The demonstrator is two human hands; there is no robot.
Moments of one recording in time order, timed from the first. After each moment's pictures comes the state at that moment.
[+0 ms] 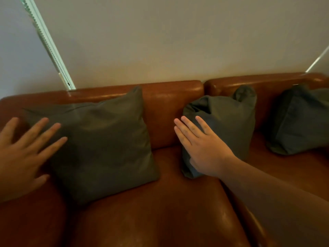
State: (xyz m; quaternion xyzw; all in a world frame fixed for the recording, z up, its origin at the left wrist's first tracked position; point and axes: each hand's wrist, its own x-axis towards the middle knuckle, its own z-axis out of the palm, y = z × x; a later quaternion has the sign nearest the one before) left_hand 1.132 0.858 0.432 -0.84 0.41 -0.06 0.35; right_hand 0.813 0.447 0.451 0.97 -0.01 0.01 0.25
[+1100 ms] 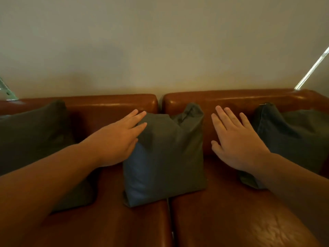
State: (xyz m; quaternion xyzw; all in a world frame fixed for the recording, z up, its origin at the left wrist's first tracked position) left_hand 0.892 0.388 0.494 -0.84 0.55 -0.01 0.01; right_hand 0.677 0.109 0.496 0.97 -0.20 0.00 0.11
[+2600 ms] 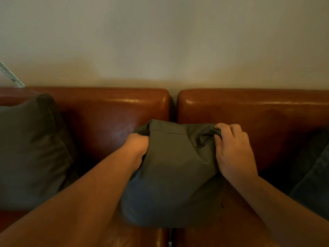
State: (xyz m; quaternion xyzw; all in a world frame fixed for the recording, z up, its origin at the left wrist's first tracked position) left_hand 0.939 0.245 0.407 -0.79 -0.13 0.26 -0.53; right_hand 0.791 0.033 0.382 0.94 -0.20 0.21 -0.16
